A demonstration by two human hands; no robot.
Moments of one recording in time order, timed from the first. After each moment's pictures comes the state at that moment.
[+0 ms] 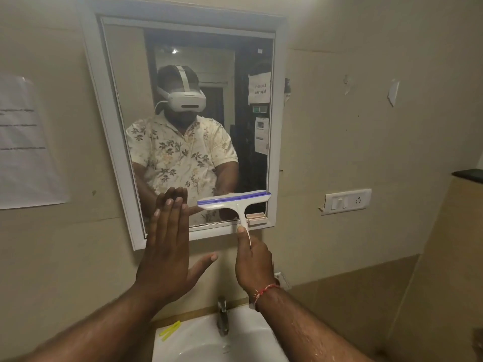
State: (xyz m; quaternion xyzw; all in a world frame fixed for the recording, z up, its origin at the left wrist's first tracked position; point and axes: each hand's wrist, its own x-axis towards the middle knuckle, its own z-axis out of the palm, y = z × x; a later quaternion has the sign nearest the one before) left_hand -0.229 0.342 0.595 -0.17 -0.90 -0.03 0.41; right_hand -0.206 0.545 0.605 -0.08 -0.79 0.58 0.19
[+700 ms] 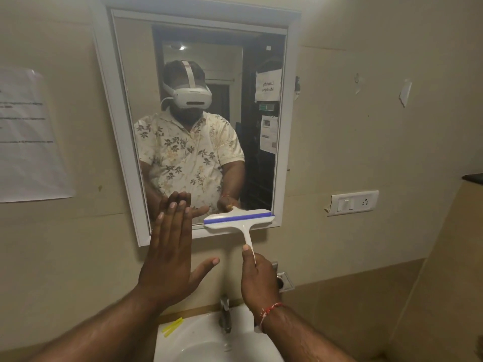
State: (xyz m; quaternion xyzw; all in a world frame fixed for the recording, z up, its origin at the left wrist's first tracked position) left_hand -0.230 0.334 0.580 -0.18 -0.90 -0.04 0.41; right_hand -0.185 0.547 0.584 -0.09 -0.79 0.60 0.13
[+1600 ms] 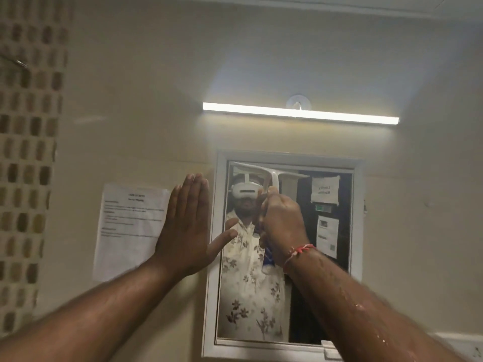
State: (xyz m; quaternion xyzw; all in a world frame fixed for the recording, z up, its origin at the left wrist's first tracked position) left_hand -0.240 0.219 0.843 -0.07 -0.81 0.05 0.58; right_hand -0.225 0.433 0.907 0.15 -0.66 0.70 0.23
